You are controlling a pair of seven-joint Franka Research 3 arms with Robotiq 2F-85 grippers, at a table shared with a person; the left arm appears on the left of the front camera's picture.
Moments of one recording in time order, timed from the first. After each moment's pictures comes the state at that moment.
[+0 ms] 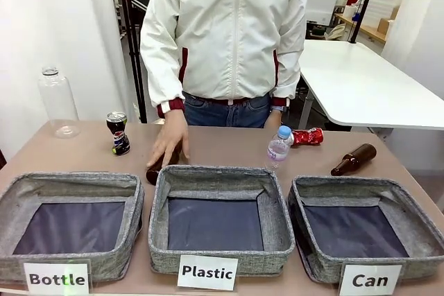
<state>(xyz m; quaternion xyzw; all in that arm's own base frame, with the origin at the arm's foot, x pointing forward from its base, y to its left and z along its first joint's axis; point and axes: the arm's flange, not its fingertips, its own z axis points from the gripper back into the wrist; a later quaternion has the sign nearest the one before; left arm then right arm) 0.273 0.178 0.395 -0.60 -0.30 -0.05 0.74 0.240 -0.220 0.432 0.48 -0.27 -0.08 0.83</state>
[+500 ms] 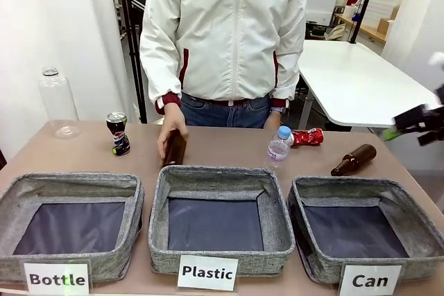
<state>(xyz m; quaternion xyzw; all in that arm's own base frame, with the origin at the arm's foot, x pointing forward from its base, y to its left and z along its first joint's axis) 0.273 0.178 0.396 -0.59 -0.30 -0.05 0.74 0.367 -0.029 0.490 0.11 -0.25 0.02 0.96</state>
